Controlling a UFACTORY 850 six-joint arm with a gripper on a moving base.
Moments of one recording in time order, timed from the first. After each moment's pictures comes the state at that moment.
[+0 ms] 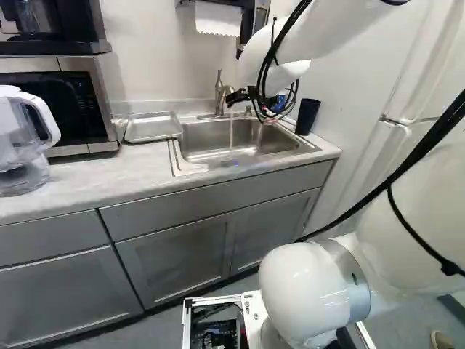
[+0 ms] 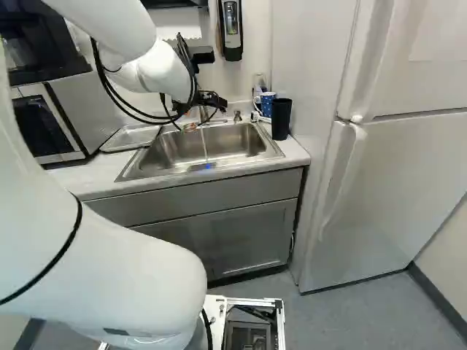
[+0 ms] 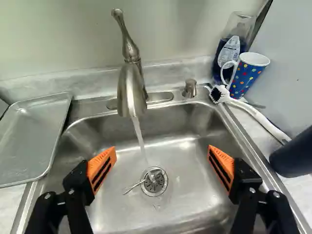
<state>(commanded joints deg) 2.8 13.5 -45.1 0.0 -0.3 0.0</state>
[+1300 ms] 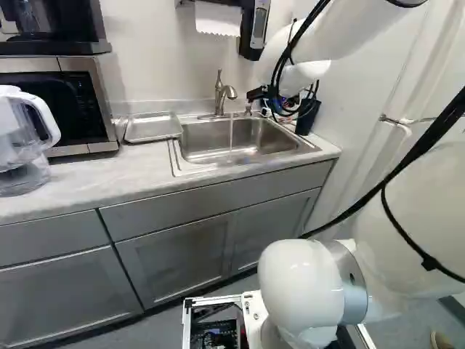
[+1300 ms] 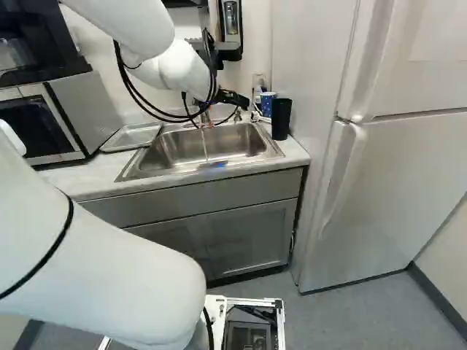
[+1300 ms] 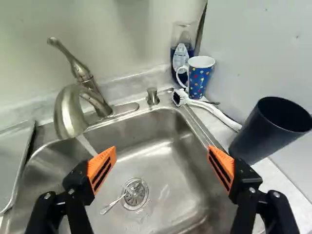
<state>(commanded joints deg) -6.8 13.6 -44.8 4.8 3.9 0.0</state>
